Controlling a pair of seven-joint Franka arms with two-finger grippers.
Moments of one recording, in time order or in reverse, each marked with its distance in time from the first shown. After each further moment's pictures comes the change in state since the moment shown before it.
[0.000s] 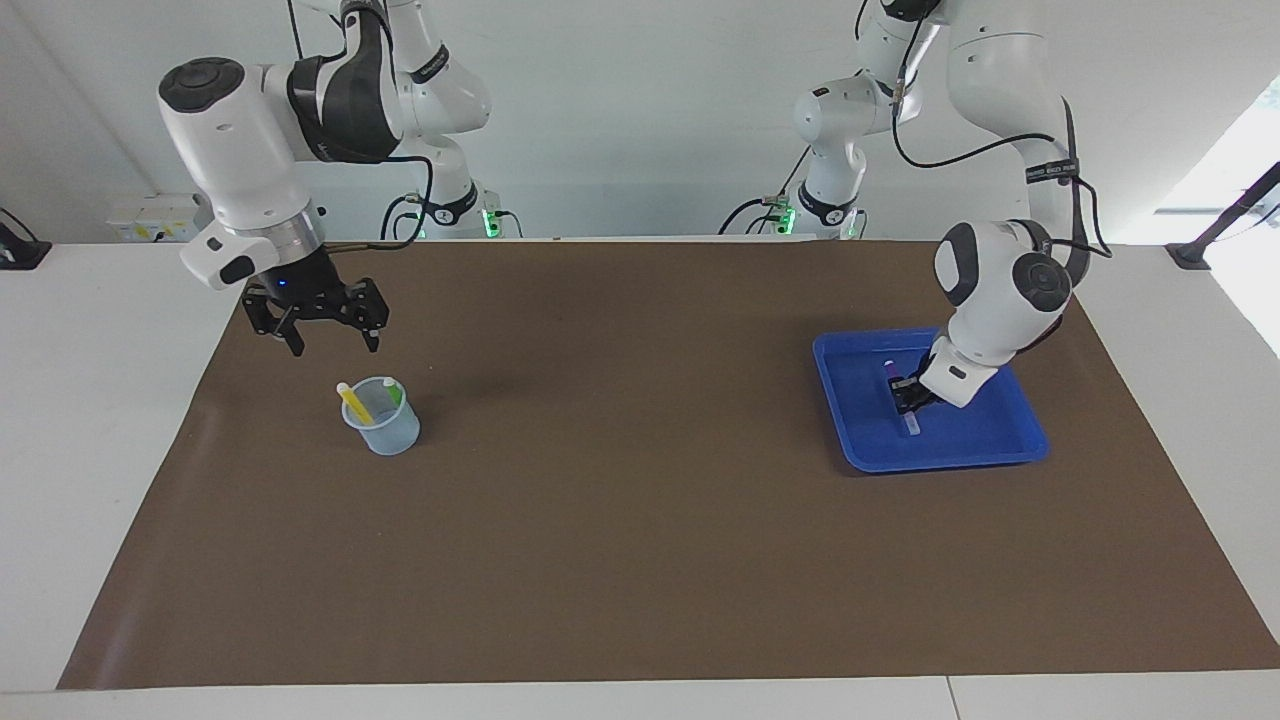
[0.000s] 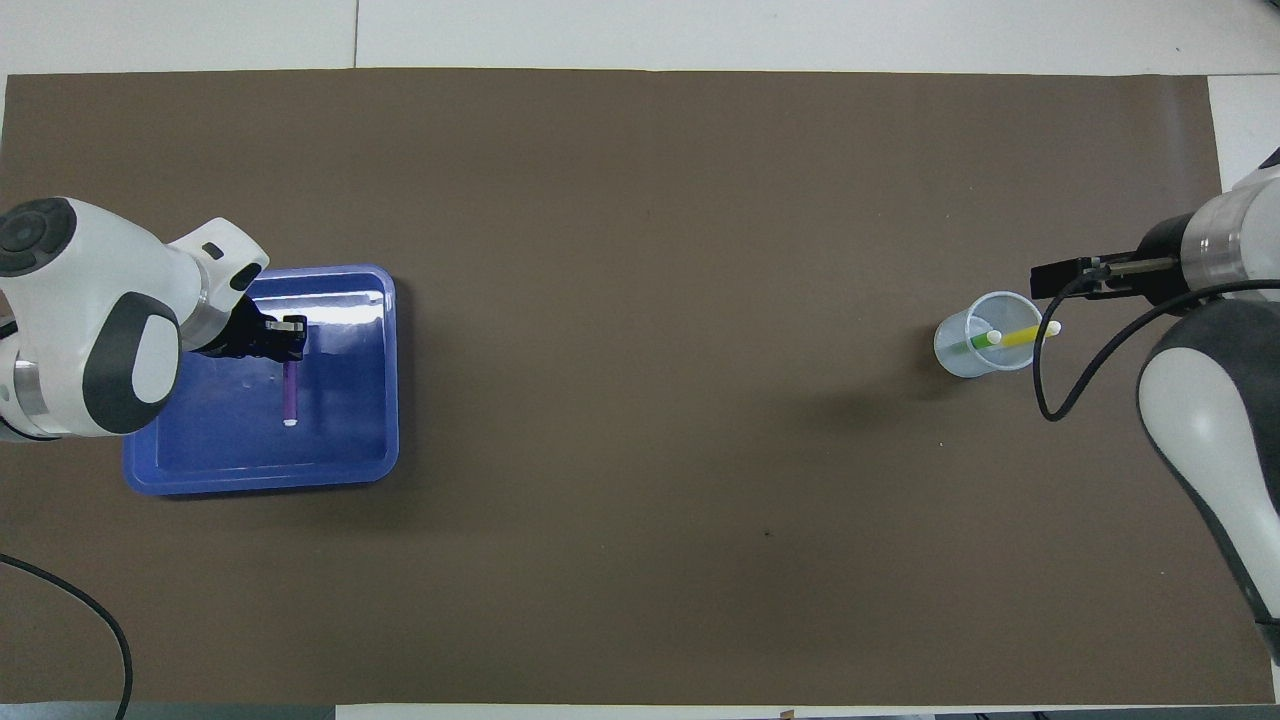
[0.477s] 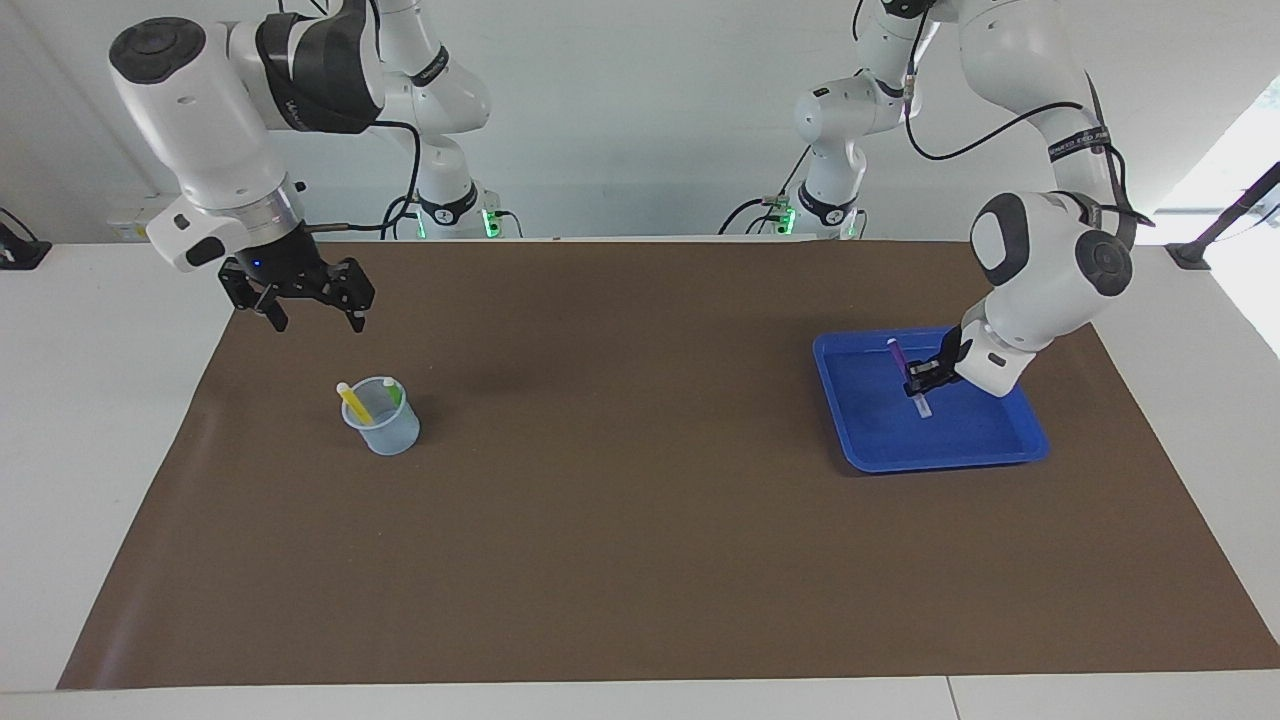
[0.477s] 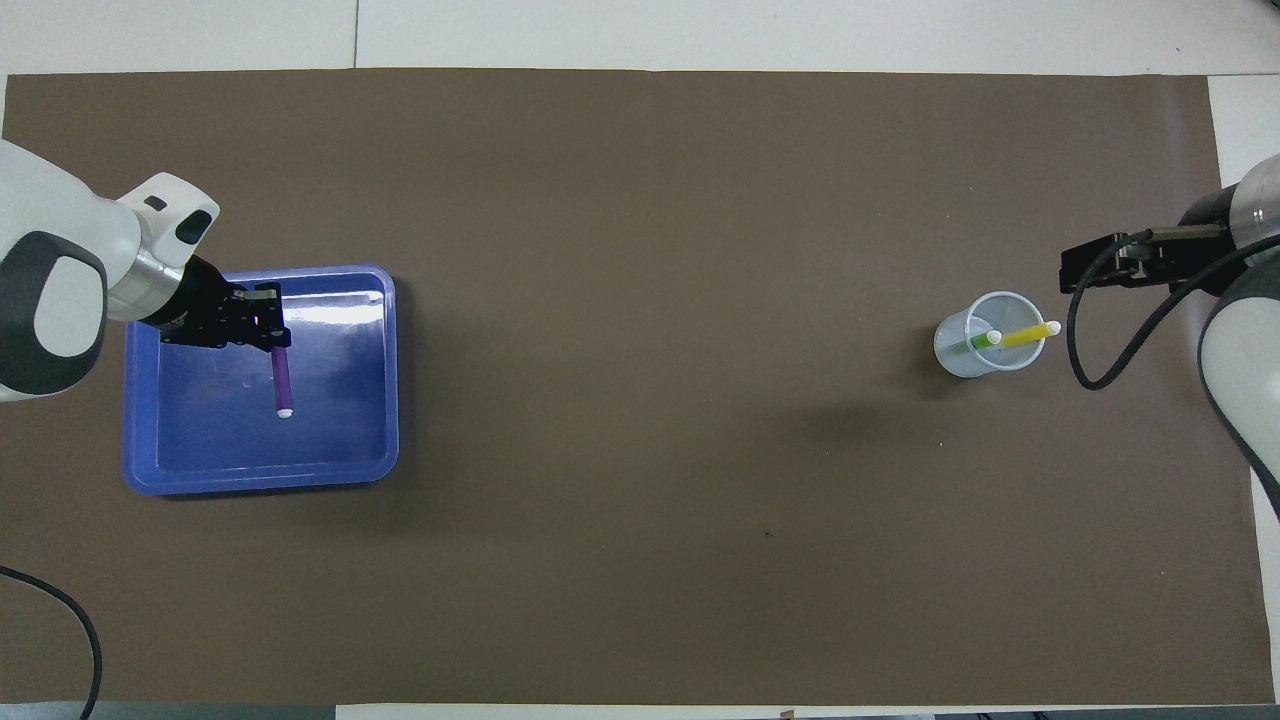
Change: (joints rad) left arm 0.003 -0.028 -0.002 0.184 -0.166 -0.284 -0.130; right arm 0.000 0.028 0.001 0.148 -0.006 -0.204 0.057
